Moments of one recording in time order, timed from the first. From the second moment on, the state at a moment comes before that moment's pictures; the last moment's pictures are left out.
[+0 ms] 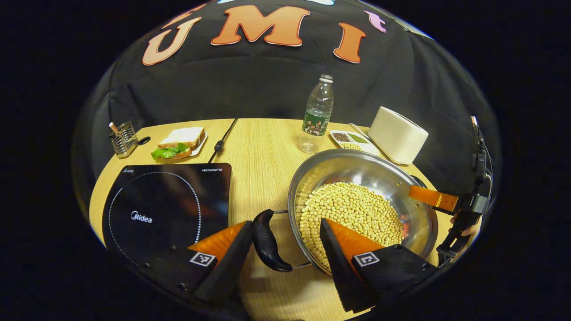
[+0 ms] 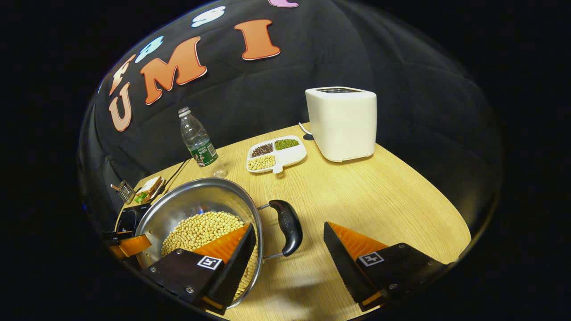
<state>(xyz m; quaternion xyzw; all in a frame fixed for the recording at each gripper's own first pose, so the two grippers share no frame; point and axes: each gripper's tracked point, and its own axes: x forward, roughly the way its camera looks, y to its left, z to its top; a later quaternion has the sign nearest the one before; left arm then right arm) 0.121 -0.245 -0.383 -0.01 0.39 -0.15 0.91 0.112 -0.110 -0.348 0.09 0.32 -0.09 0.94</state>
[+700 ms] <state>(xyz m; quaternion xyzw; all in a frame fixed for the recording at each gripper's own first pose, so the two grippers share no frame) 0.129 -0.237 -0.377 -0.06 0.39 -0.10 0.91 0.110 -0.092 -0.327 0.12 0.31 -0.08 0.94</state>
